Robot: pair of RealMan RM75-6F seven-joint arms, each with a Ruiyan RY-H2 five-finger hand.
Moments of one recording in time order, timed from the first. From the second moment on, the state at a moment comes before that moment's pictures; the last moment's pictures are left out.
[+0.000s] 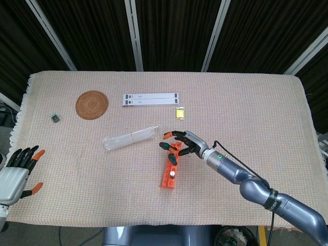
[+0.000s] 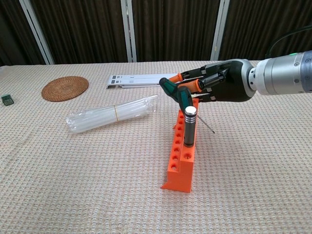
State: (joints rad) left arm -0.13 -1.04 0.04 -1.69 1.54 1.38 0.15; right arm 0.61 -1.52 0.73 -1.48 -1.09 0.06 0.69
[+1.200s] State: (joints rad) left arm -0.12 -1.06 0.02 -1.65 1.55 1.43 0.12; right arm 0.44 -1.40 0.68 -1.60 -1.39 0.61 0.25
